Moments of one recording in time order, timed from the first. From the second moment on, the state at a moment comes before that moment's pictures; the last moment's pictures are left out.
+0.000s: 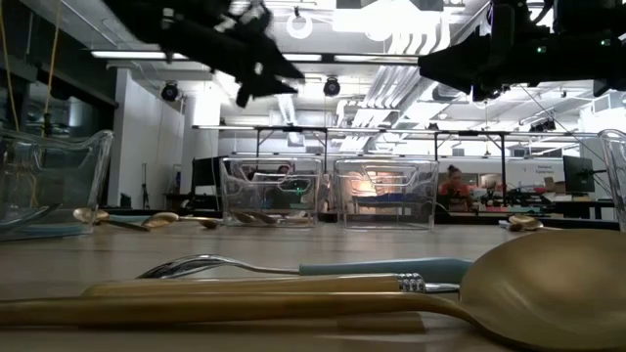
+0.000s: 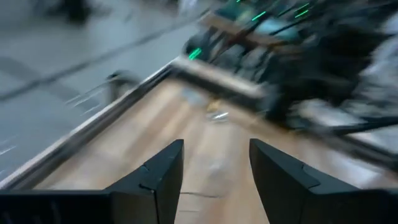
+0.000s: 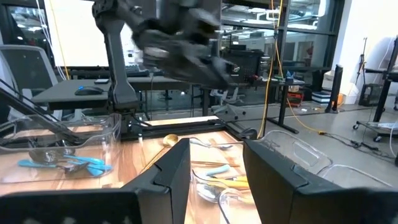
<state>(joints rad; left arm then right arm) 0.41 1.34 0.82 0.28 0.14 -0.22 -0.01 0.94 0.19 0.88 0.32 -0.07</state>
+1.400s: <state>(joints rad) 0.18 1.00 0.31 0.83 -0.01 -0.11 -0.01 0.94 0.19 0.98 0.32 -0.02</state>
